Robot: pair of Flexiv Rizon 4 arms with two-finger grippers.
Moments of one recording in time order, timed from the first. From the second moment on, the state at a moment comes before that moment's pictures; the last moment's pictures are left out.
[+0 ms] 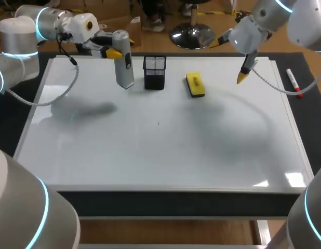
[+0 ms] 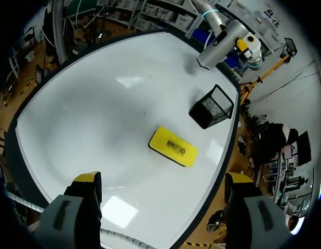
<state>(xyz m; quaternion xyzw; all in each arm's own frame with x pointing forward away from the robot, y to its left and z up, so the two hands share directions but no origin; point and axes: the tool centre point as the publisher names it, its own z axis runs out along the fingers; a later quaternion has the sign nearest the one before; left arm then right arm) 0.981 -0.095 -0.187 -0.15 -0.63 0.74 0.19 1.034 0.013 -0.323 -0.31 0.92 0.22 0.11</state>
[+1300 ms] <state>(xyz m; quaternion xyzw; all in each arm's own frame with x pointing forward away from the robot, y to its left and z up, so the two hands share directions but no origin) 1.048 -0.166 -0.146 -0.06 -0.65 0.76 0.04 1.034 0.013 -0.323 -0.31 0.92 0.22 0.11</state>
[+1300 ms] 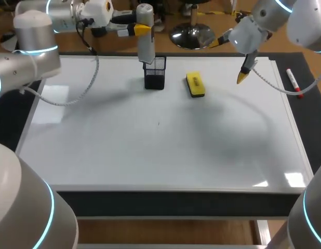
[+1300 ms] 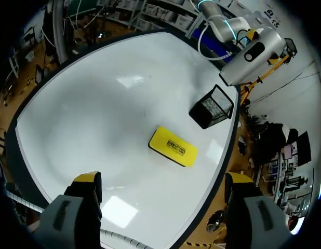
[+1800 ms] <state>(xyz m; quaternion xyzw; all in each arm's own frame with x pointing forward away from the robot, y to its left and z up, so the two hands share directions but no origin) 1.048 -0.178 -0.154 -0.02 -0.64 0.77 0.02 1.034 0.013 -0.324 -0.31 0.92 0.22 0.11</state>
